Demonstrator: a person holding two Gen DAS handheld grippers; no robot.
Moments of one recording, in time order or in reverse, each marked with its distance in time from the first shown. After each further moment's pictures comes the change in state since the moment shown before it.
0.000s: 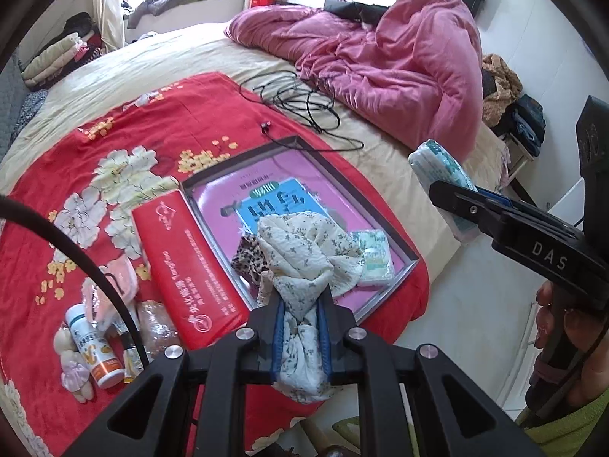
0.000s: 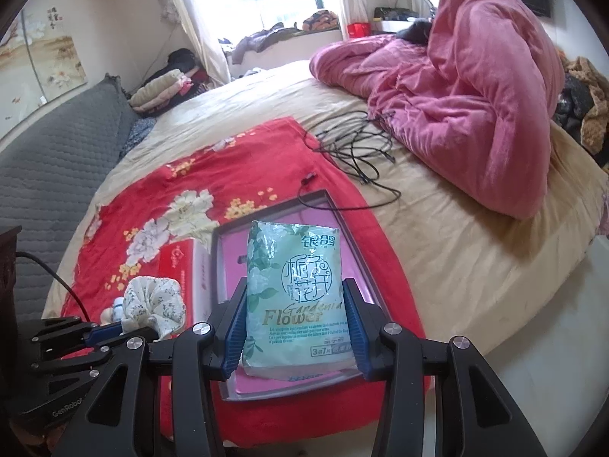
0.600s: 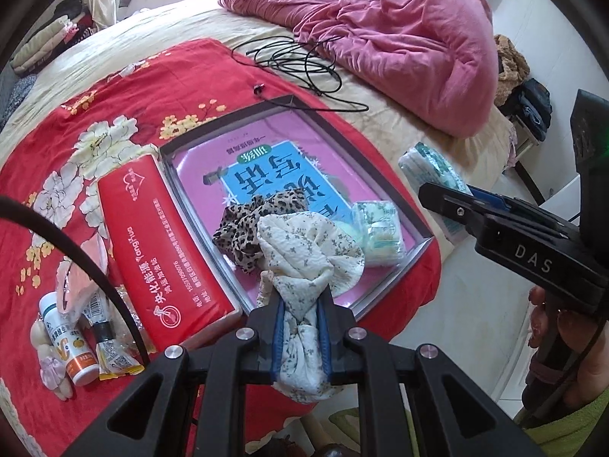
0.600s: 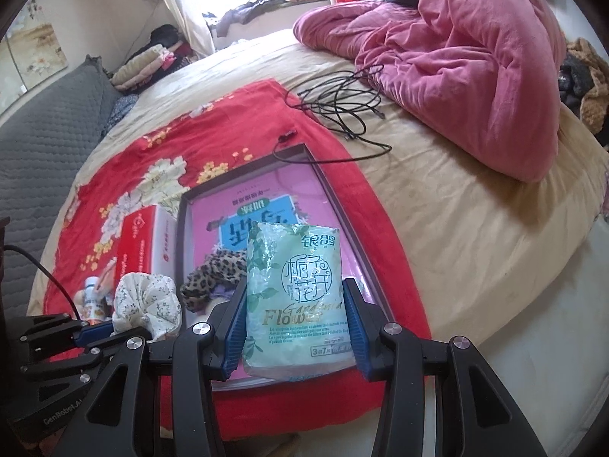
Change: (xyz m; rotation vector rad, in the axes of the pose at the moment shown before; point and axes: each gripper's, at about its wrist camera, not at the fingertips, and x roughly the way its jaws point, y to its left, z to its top) left arm 0.052 -0.002 -0.007 -0.010 0.100 -0.009; right arm 0.055 -0.021 -0.019 0.020 0.108 -0.032
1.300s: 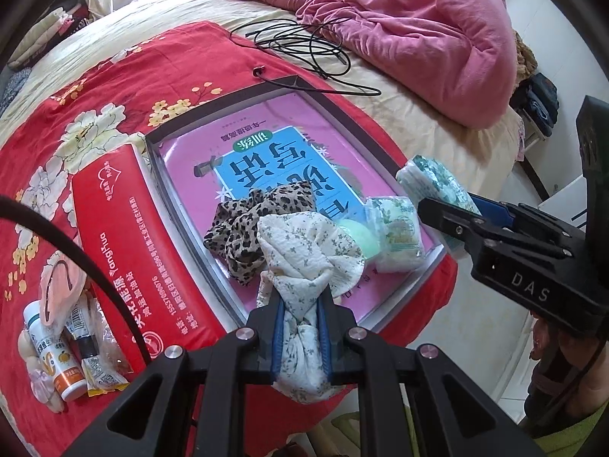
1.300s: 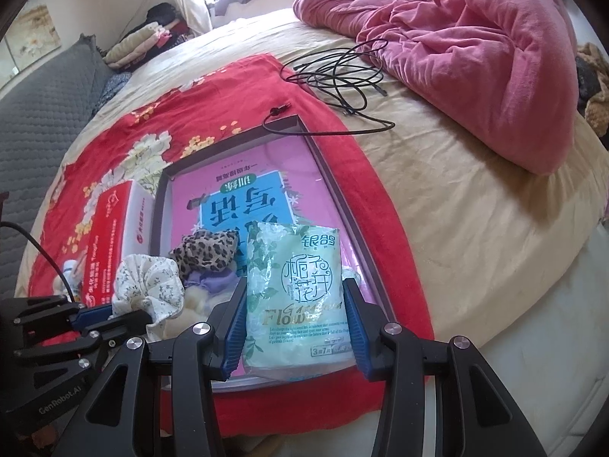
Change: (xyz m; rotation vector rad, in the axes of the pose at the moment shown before) left arm 0.040 0.005 0.013 -0.007 0.048 0.006; right arm 0.037 -0.002 -0.004 -0.041 0.069 -0.034
